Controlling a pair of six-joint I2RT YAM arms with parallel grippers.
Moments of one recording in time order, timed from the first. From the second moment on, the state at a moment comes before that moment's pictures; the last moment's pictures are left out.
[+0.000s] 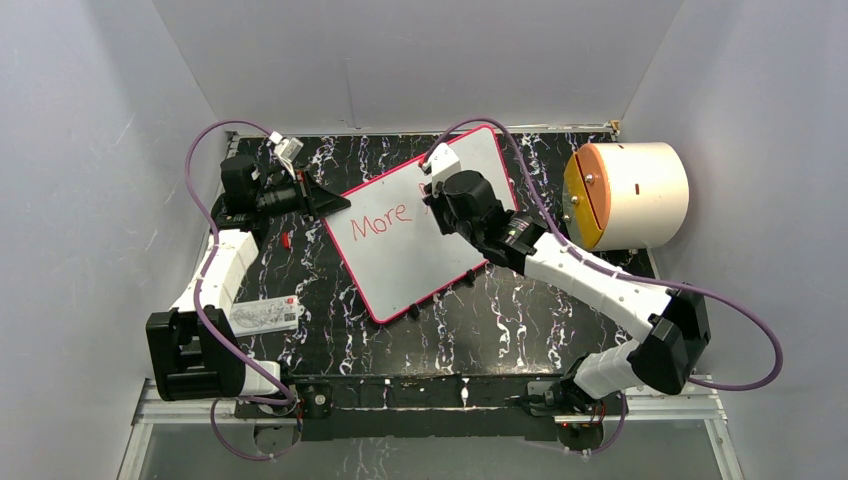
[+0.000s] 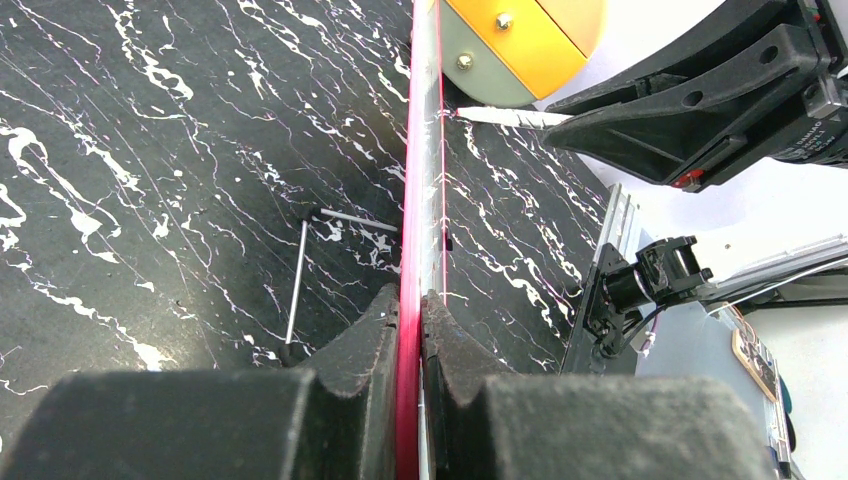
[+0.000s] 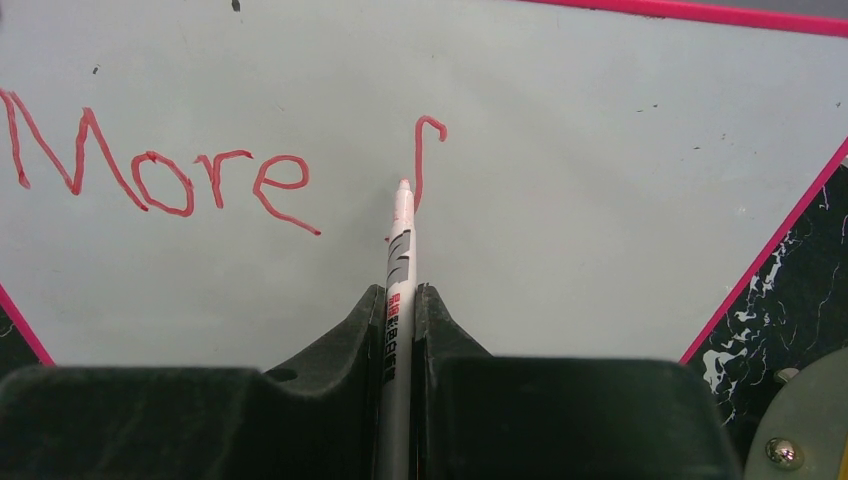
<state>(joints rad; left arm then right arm) 0.04 1.35 0.97 -0.04 1.12 -0.22 0.90 1.40 1.26 -0.32 0.32 0.02</state>
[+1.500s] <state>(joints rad) 0.04 1.35 0.97 -0.04 1.11 -0.22 0.90 1.46 1.26 -0.28 0.41 0.01</state>
